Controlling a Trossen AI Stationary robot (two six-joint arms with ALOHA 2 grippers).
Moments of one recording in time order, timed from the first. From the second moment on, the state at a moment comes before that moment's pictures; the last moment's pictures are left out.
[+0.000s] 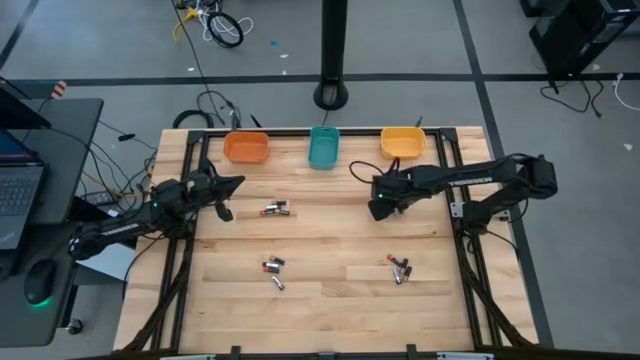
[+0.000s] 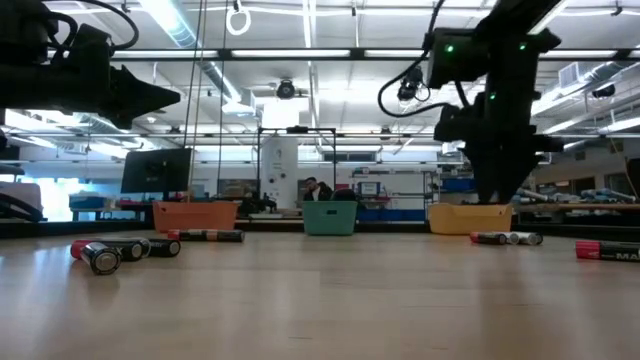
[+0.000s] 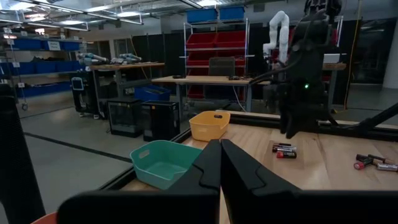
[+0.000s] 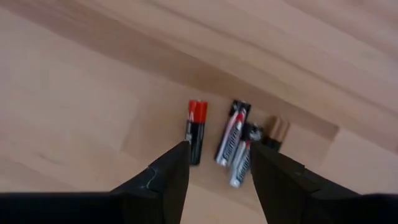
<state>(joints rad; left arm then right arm) 0.31 0.00 0.01 0.12 -0.11 0.02 -0.17 1.44 0.86 -0.85 0.14 0.98</state>
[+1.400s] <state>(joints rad) 0.31 0.00 0.01 0.12 -0.11 0.02 -0.30 1.57 0.81 -0.71 0.10 0.81</state>
